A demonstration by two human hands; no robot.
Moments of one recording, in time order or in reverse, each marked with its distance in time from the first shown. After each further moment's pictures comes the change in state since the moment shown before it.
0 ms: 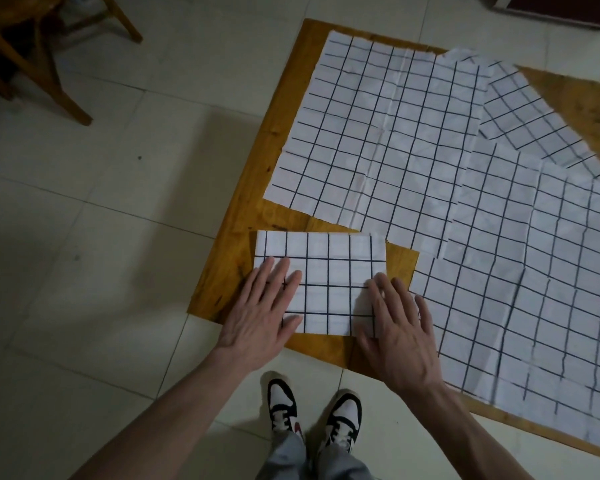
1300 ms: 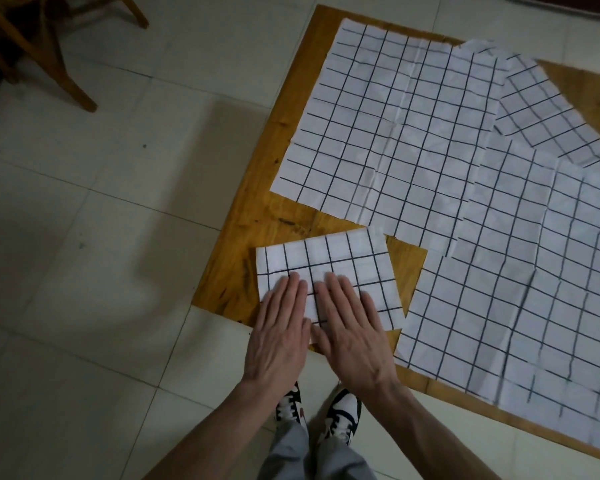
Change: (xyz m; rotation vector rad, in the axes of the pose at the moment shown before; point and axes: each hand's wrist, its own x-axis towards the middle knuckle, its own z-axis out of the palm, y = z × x) left_hand -0.023 0.057 0.017 -0.225 0.109 -0.215; right_hand 0.010 -0.059 0.030 -0.019 0.042 -0.228
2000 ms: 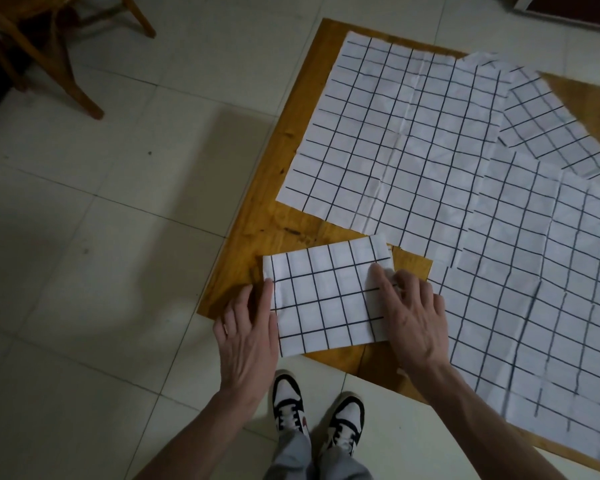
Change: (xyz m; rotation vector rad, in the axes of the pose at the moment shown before) left_hand -0.008 -0.036 -0.016 -0.039 0.182 -0.313; right_hand 0.013 0.065 -0.042 -0.121 0.025 0.231
